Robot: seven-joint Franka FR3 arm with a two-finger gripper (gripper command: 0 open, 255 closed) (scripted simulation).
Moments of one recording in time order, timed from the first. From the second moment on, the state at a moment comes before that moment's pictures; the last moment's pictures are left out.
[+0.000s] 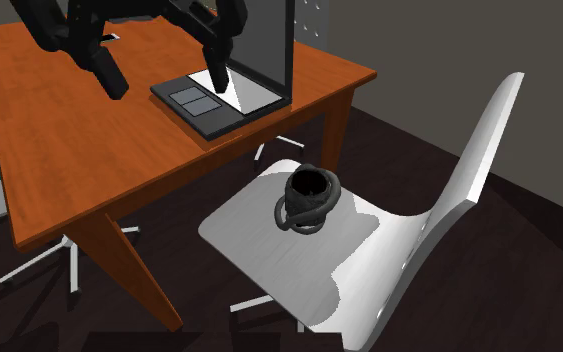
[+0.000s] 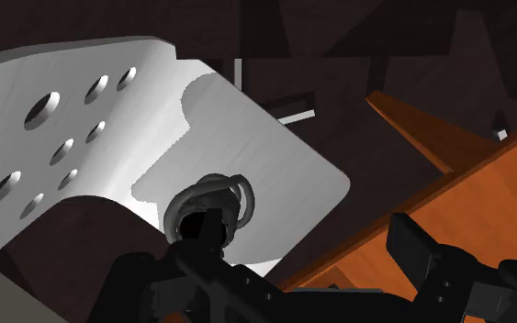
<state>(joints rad) 0.02 -0.81 -0.02 -2.26 -0.12 1.53 0.05</state>
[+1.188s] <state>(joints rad) -0.02 -0.35 -0.11 -2.30 -0.14 1.96 0.07</state>
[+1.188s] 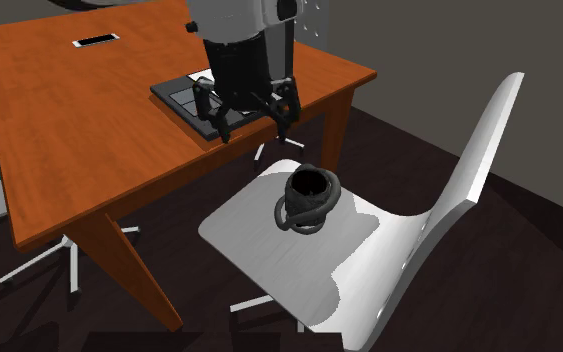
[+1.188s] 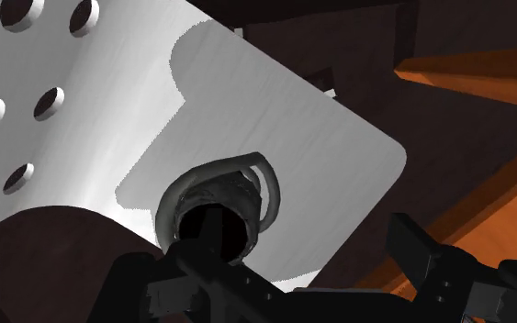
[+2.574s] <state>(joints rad) -0.10 0.43 -0.17 -1.89 -0.01 2.25 0.02</state>
